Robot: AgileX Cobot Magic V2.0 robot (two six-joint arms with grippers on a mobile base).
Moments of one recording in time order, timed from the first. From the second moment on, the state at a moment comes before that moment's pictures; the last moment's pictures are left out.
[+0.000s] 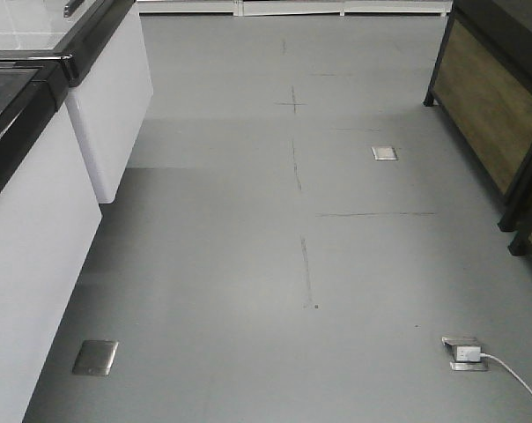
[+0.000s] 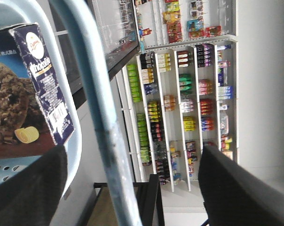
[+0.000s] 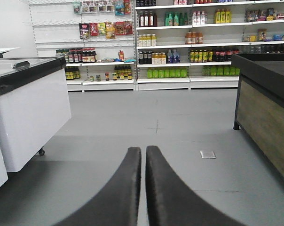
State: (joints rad) left arm 1.08 1.83 -1.57 -1.51 1.02 0.24; right arm 0.06 -0.01 0.03 0.03 0.06 0.01
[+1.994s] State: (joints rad) left arm -0.03 1.09 -0.69 -1.64 1.01 0.69; right arm 0.06 -0.01 0.03 0.03 0.06 0.01
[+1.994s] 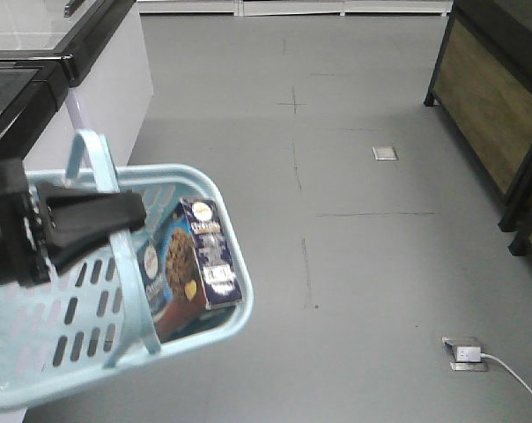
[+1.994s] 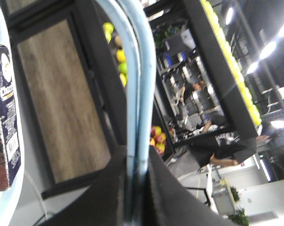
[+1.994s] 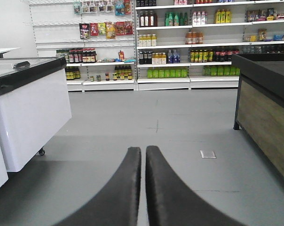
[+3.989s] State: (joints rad) left arm -0.52 1.38 -0.83 -1.66 0.91 0.77; right arm 0.06 -0.01 0.03 0.03 0.06 0.01
